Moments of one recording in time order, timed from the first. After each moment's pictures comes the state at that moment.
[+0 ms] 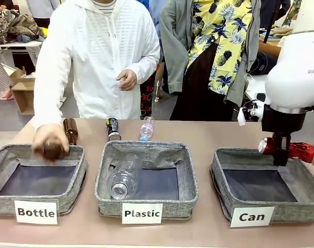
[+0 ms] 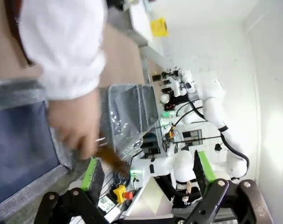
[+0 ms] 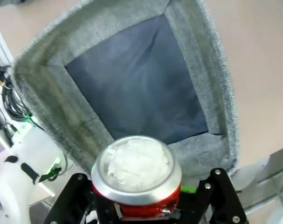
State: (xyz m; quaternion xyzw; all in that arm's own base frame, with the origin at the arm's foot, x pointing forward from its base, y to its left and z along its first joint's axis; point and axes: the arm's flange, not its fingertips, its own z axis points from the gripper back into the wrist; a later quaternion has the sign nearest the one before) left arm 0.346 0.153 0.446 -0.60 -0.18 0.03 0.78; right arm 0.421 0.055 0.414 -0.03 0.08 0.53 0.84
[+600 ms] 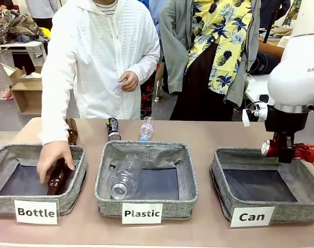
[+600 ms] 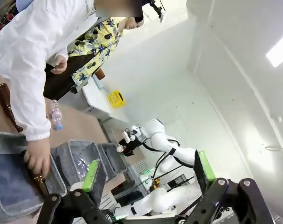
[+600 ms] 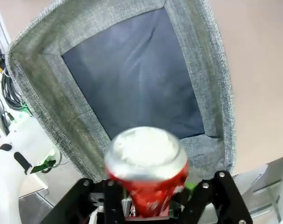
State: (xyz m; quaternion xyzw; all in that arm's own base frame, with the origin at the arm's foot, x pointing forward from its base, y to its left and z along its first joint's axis) left arm 0.199 0.284 0.544 -0.65 -0.38 0.04 0.65; right arm 0.433 0.042 0.412 -0.01 0.09 0.56 0.83
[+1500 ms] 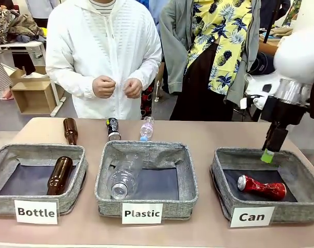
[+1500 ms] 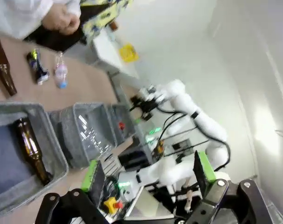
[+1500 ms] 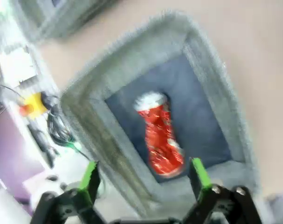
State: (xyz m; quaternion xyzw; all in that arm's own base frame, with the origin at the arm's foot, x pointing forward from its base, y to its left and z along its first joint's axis) left arm 0.280 0.190 0.512 -0.63 -0.25 0.00 0.73; right arm 0.439 0.041 0.428 0.16 0.05 0.46 0.87
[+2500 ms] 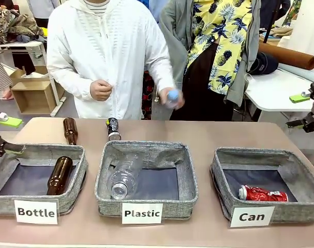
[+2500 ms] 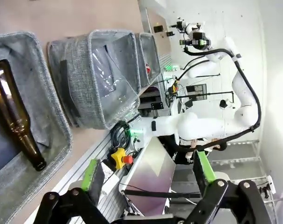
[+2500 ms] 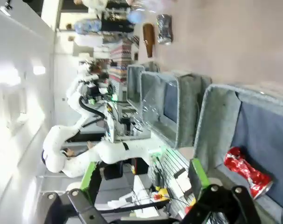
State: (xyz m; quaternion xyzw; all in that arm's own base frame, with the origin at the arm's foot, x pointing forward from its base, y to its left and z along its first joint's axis) left arm 0.342 0.056 0.424 -0.59 -0.06 -0.07 0.80; right arm 0.424 -0.108 0.450 0.58 -0.04 0.02 0.81
